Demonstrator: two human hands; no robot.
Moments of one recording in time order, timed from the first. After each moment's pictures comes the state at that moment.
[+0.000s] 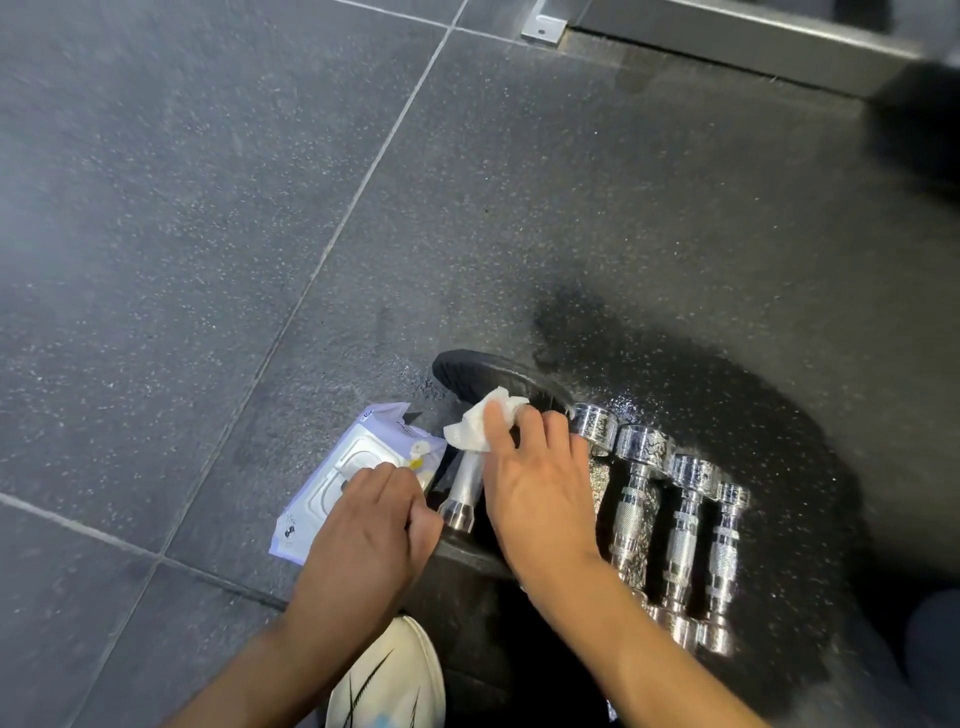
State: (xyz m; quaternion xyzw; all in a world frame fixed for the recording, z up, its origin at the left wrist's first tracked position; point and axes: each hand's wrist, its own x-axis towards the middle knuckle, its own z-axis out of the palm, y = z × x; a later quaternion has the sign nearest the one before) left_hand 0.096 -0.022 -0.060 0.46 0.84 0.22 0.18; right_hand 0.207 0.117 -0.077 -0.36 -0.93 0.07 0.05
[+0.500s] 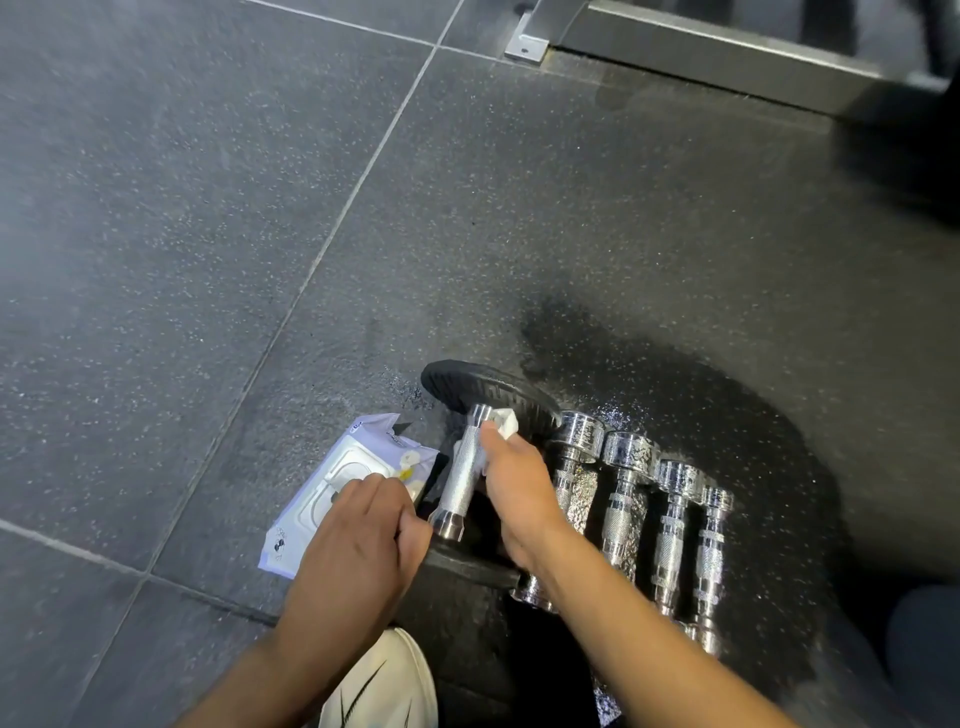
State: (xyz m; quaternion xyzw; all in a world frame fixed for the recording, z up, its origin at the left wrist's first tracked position) left_hand 0.093 -0.025 -0.064 0.48 0.83 0.23 0.16; right_hand 0.183 0.127 -0.088 -0.56 -0.43 0.71 0.08
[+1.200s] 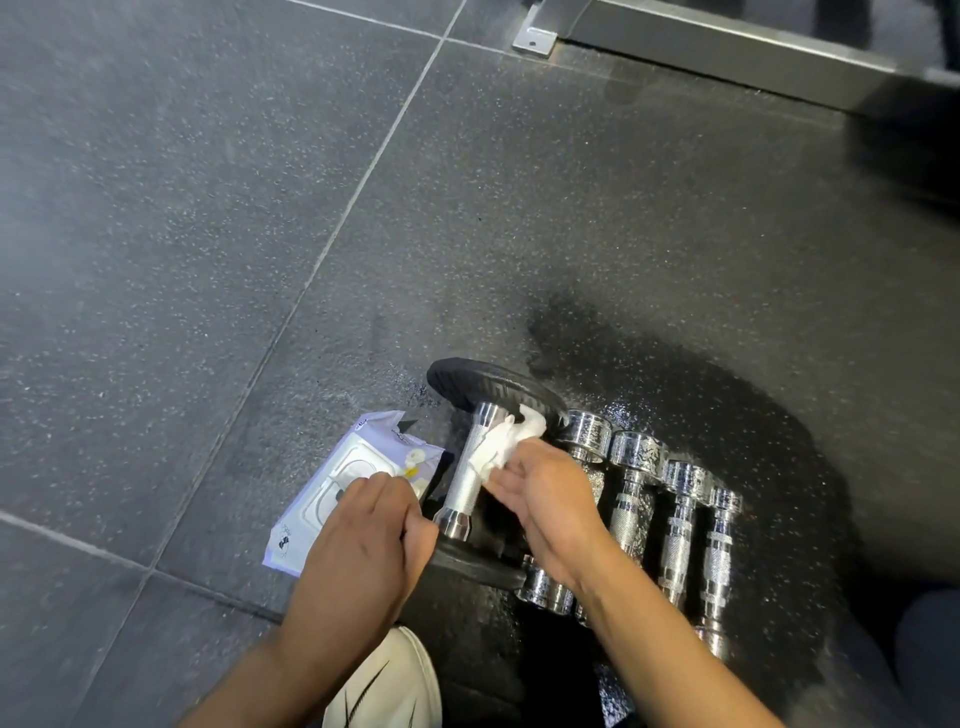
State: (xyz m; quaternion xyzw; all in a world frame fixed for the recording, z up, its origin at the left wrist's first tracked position) left_hand 0.096 -0.025 -0.059 0.49 0.82 0.24 0.15; right_hand 0.210 0.133 -0.091 -0.51 -0.35 0.78 0.12
